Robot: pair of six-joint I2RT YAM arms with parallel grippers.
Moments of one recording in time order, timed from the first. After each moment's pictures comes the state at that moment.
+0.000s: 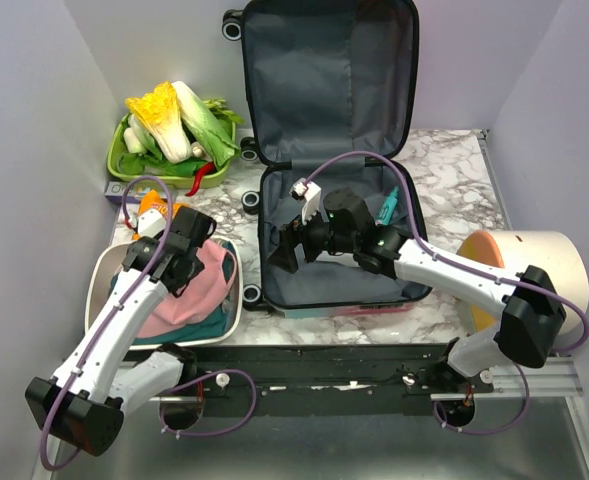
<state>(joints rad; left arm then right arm) -0.38 0.98 1.01 -1.21 -0.52 -1.02 0.89 1.47 1.11 -0.07 -0.27 0.26</state>
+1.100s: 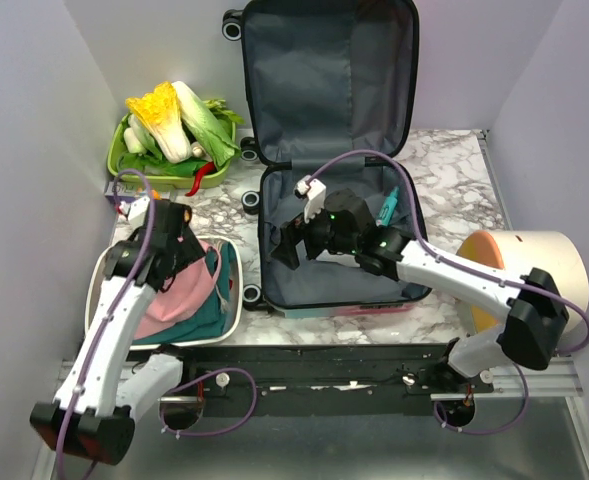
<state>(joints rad) -0.22 0.98 1.02 -1.12 -0.44 -0.73 0.90 1.47 1.11 -0.08 -0.17 0.23</state>
